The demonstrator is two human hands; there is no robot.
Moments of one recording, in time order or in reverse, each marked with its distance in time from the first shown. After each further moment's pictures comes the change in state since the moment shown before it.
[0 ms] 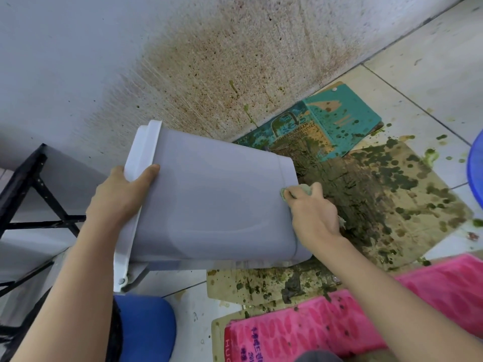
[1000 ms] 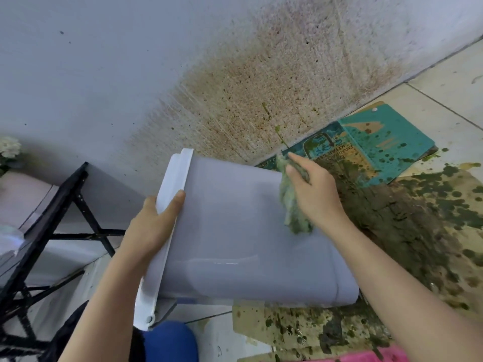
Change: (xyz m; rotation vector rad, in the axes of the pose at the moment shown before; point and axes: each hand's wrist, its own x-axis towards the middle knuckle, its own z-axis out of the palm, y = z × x) left_hand -0.001 -0.010 -0.006 -0.161 -0.100 -0.019; right_hand 0.068 -0.084 -0.019 0.710 0.074 -0.212
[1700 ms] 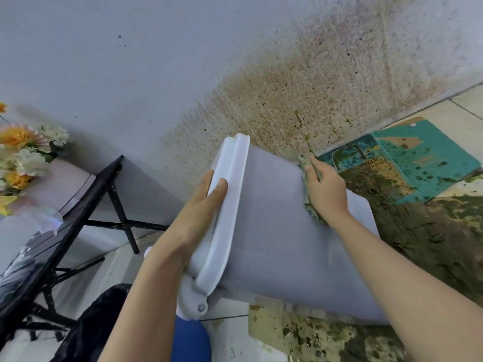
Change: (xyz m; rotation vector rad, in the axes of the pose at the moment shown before) left_hand -0.025 0.026 -0.007 -0.419 -0.265 0.183; right_hand 0.044 0.025 0.049 -0.188 0.017 0.009
